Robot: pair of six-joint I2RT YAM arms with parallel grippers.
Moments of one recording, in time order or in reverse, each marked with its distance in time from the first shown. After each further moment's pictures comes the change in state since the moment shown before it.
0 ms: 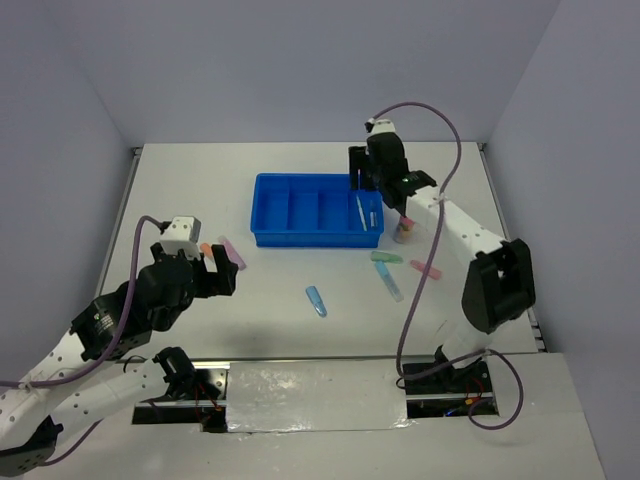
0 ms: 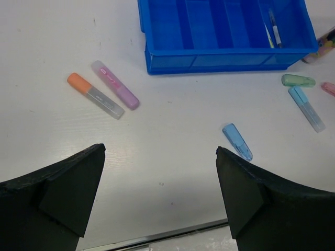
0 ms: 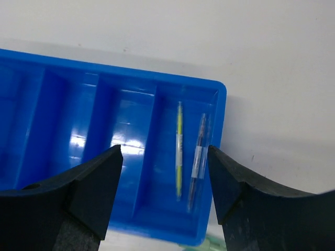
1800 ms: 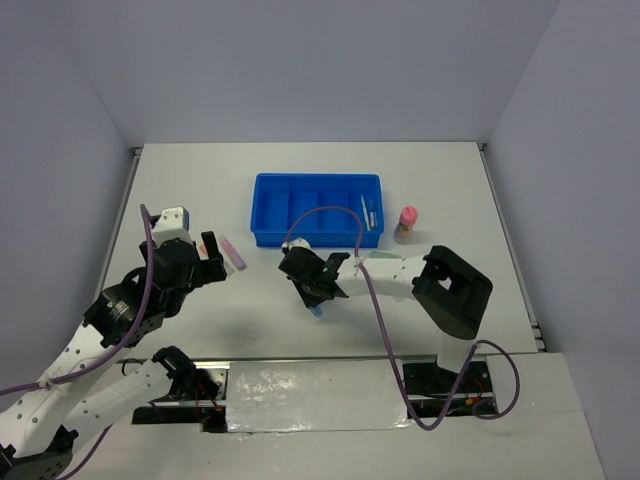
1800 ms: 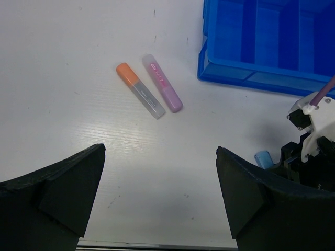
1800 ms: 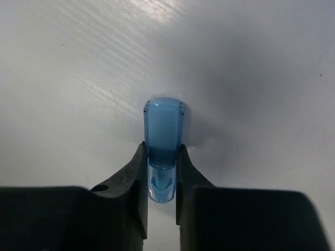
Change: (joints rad) left arm 0.209 0.070 -0.016 -0.017 -0.026 -0.024; right arm 0.616 0.090 -0.313 -0.158 -0.038 0.278
